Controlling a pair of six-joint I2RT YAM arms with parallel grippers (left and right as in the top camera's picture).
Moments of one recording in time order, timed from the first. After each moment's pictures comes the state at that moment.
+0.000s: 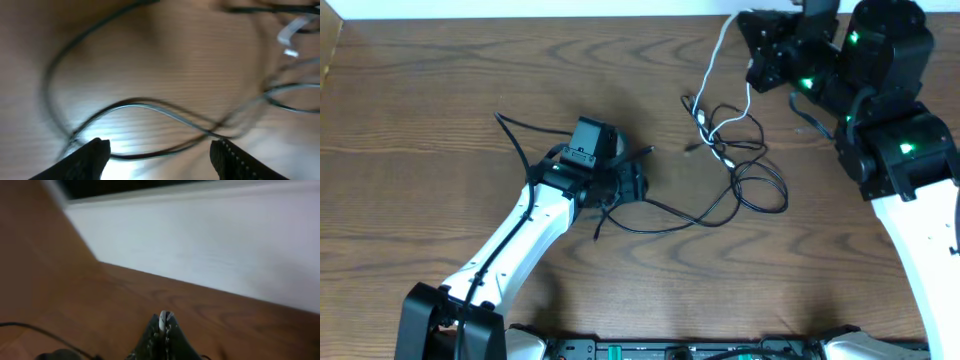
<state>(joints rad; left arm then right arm) -0.38 1.49 0.97 -0.59 0.33 -0.49 0.31 1.40 1.62 -0.43 -0.35 0.24</state>
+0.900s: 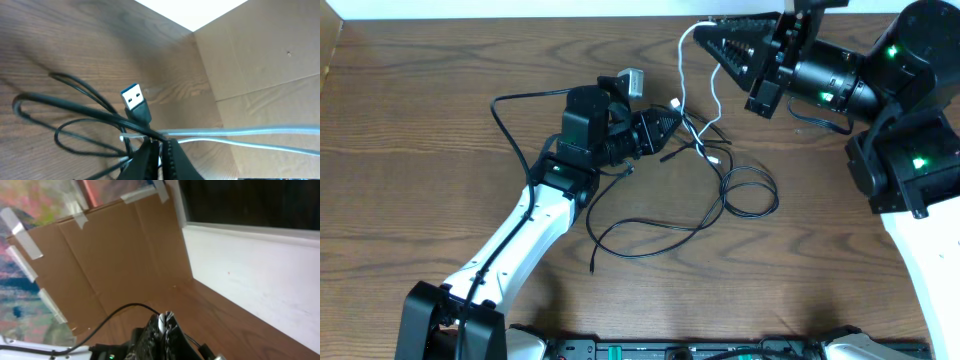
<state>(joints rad) -0.38 1.49 0.96 0.10 0.59 -0.75 0.30 1.35 1.61 -0.19 -0.83 0.35</state>
